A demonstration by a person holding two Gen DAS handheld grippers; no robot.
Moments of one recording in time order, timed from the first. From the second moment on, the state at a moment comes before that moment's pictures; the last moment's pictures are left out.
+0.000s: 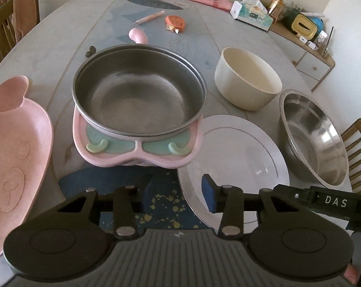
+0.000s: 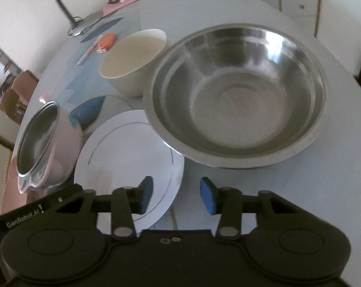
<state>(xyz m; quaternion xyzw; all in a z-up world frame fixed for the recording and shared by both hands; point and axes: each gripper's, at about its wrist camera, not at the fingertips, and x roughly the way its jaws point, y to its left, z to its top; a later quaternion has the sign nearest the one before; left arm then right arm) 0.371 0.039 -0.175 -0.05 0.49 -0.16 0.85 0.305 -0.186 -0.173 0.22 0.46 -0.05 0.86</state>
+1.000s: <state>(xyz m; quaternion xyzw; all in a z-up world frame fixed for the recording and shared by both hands) 0.359 0.040 -0.180 -0.07 0.50 -0.15 0.85 0.288 -0.190 -0.176 0.25 0.46 -0.02 0.85</state>
